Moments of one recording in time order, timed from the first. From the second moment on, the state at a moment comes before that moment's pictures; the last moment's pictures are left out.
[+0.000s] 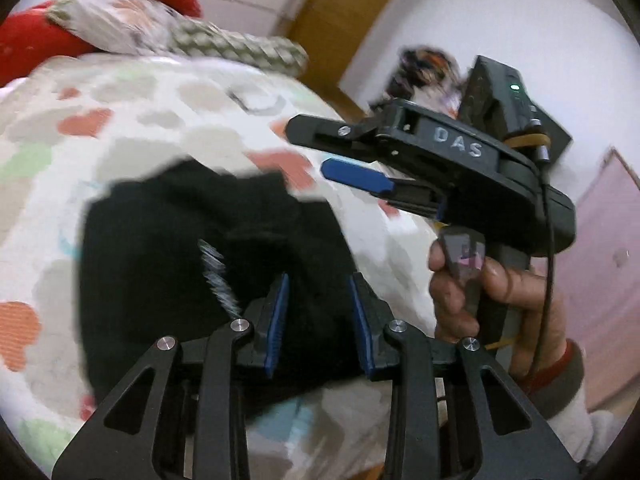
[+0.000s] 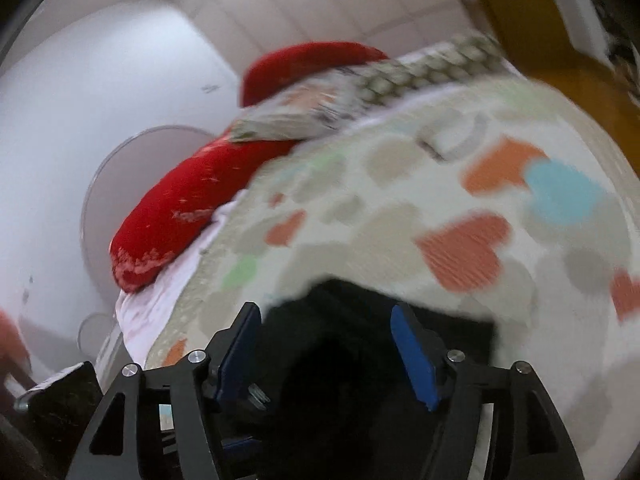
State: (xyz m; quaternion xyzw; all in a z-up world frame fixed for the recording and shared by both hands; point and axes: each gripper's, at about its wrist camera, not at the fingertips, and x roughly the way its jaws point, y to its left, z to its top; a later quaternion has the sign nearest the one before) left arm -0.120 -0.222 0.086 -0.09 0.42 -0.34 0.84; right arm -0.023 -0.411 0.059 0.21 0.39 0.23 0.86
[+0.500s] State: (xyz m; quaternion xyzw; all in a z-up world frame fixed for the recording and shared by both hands) left arm -0.120 -0.132 0.088 -0.07 0.40 -0.21 0.89; right arm -0.021 -0.393 0.025 0.33 0.42 0.29 0.79
